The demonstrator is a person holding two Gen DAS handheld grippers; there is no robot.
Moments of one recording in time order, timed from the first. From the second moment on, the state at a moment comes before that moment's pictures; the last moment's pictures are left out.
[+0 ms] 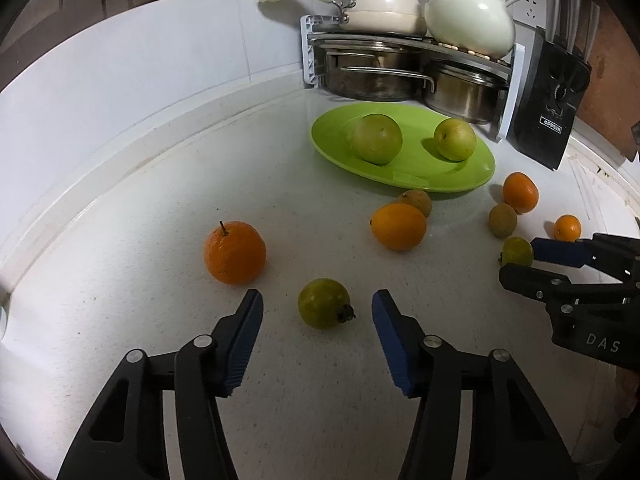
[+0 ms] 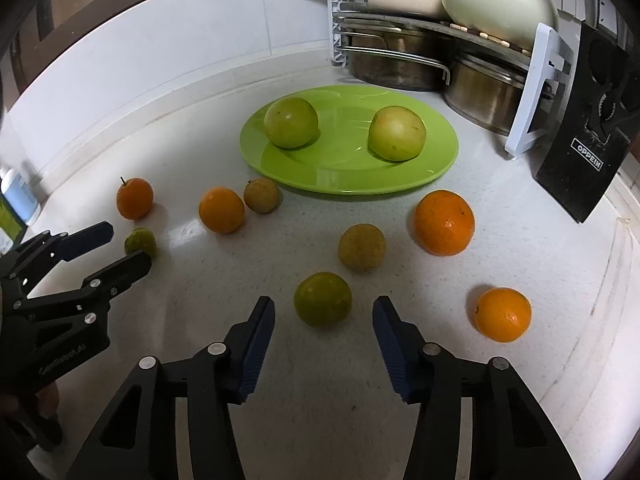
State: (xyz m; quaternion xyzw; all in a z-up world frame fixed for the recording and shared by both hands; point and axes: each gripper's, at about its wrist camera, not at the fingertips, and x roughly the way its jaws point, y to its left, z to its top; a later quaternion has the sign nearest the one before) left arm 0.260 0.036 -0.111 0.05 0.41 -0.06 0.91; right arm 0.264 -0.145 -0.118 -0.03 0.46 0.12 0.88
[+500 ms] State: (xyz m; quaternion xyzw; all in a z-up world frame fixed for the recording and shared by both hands) left arm 0.266 0.039 -0.118 0.02 0.43 -0.07 0.90; right arm 0.268 -0.143 -0.123 -0.03 0.46 0.13 0.88
